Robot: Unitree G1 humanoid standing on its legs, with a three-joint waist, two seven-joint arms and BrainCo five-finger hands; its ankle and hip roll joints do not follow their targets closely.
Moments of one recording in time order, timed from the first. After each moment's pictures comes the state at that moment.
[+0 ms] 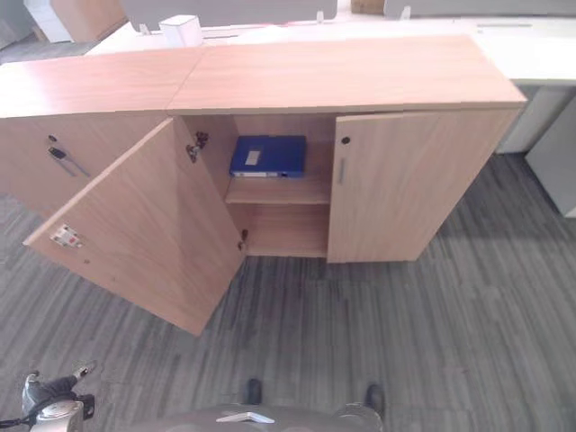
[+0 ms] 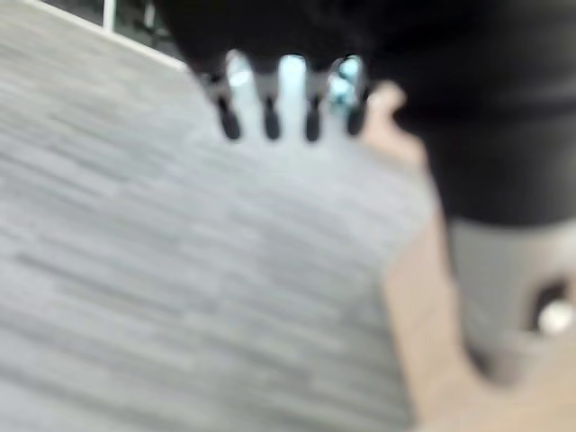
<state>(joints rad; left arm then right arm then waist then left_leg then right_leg) 0.11 0.44 0.24 0.99 -0.13 -0.01 0.27 0.08 -0.31 -0.29 1.49 0.34 0.14 0.02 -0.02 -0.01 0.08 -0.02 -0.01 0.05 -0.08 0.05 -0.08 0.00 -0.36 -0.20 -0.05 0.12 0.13</state>
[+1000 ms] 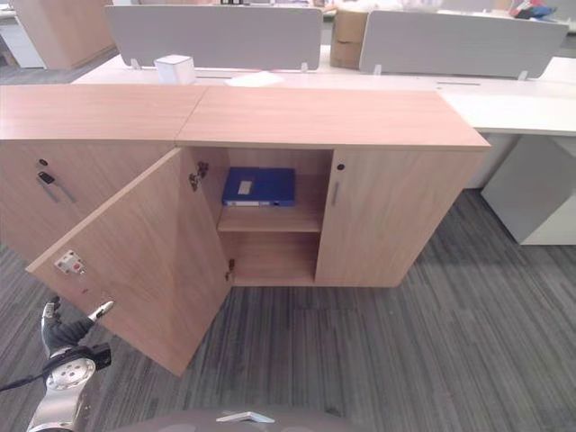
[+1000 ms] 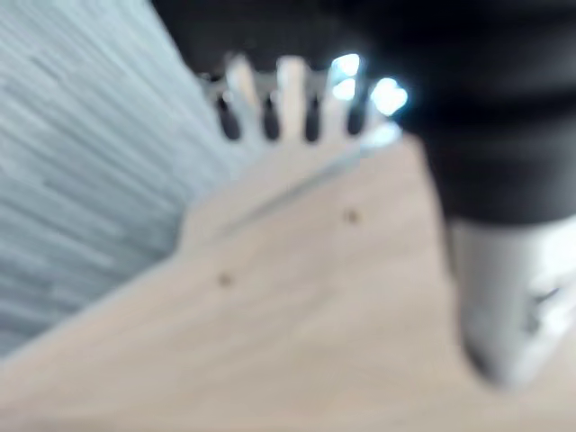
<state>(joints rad) 0.22 0.37 0.23 0.41 -0.15 -0.05 0.25 0.12 -0.23 -0.21 1.43 0.37 0.13 0.03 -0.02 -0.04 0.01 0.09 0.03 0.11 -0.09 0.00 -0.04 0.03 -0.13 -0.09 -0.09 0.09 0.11</state>
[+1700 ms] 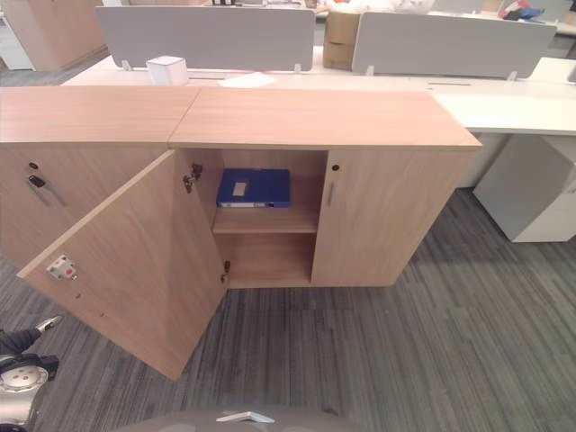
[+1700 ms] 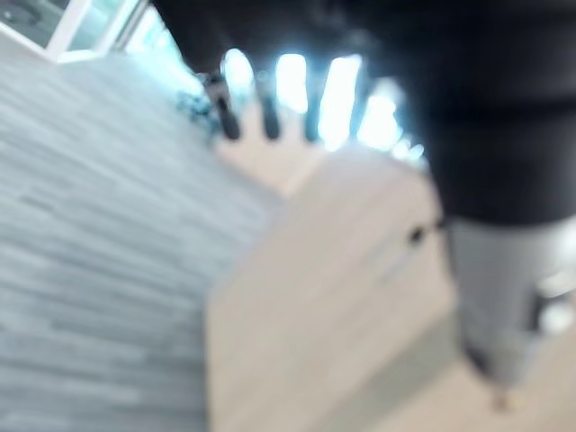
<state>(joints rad) 0.19 0.58 0.25 0.64 -0.06 -0.03 0.30 0.15 -0.23 -0.20 1.43 0.38 0.11 0.03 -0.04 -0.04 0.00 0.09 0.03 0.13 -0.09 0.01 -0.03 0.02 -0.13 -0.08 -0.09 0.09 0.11</state>
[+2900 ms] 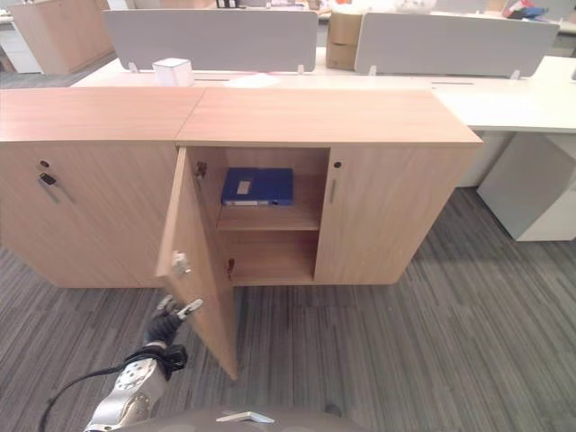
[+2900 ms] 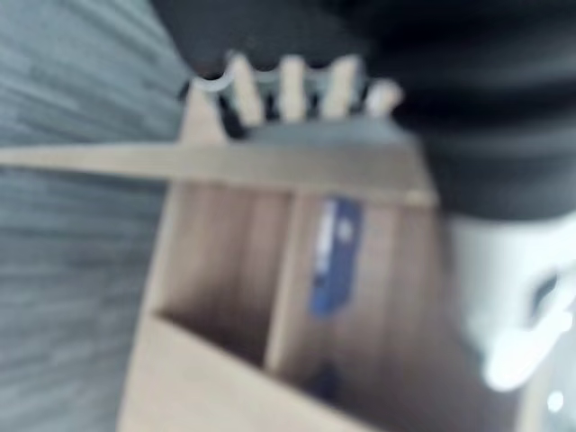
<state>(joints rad) 0.23 0.29 -0.24 0.24 -0.59 -0.05 -0.05 0.11 -0.21 -0.15 1.42 0.37 0.11 0.03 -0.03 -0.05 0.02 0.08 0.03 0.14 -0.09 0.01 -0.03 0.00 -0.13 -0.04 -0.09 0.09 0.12</state>
